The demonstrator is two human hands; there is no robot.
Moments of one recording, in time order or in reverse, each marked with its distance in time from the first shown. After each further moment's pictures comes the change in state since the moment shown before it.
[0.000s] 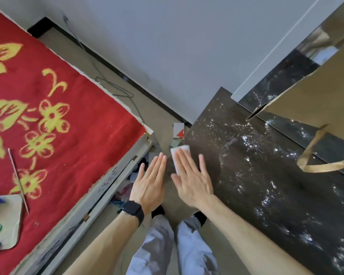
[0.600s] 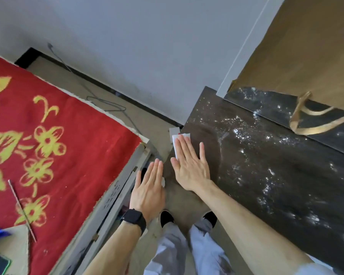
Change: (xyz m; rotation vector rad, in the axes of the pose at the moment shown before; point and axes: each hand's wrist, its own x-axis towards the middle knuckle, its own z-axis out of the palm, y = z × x) left_hand 0.001 0.003 -0.017 0.109 -0.008 0.020; right_hand 0.030 0.002 -0.010 0.017 0.013 0.263
